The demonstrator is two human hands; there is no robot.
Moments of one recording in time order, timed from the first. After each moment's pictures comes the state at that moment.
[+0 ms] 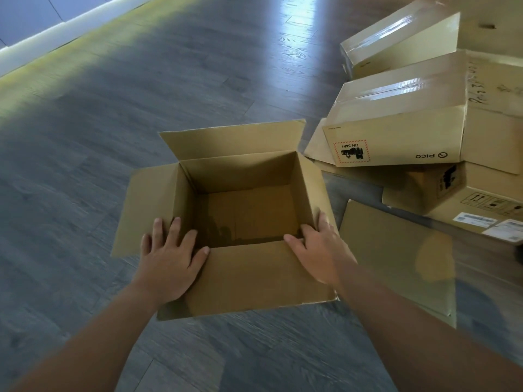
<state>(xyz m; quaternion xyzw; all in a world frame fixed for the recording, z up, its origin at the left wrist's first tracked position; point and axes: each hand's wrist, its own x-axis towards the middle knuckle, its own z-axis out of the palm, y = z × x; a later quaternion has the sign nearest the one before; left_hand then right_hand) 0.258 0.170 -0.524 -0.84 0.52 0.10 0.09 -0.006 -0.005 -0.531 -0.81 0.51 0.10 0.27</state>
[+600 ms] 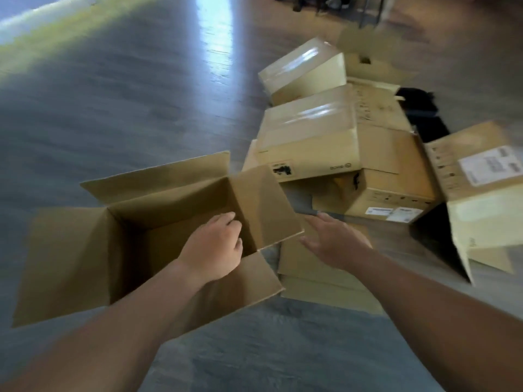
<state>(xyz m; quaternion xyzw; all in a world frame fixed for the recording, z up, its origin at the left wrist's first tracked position) 0.160 0.040 -0.450 -0.65 0.74 0.09 -0.12 -0.109 -0.053 -0.451 -0.81 0.56 0.07 0.16</state>
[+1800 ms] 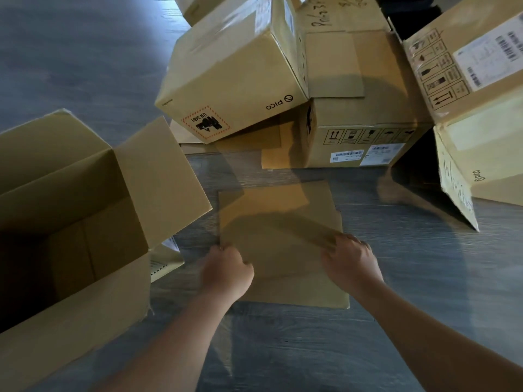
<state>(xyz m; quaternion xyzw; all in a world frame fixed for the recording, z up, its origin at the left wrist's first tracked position) -0.050 -0.016 -0.613 -0.80 0.52 0.29 0.02 -0.294 -0.044 -0.619 -0.61 0.74 0.02 0.28</state>
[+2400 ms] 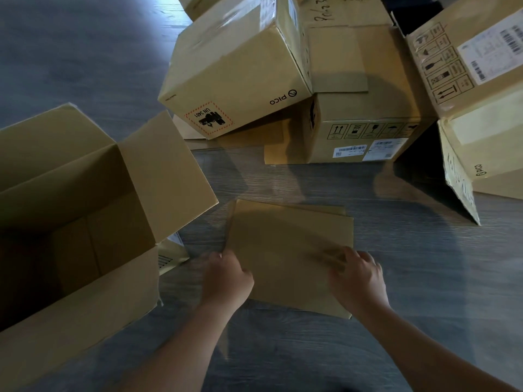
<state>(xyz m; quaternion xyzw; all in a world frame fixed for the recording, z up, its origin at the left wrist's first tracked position) -0.041 0.011 -0.621 -0.80 0.51 0.31 -0.06 -0.293 0.005 -0.624 -0.55 0.78 -0.03 0.30</state>
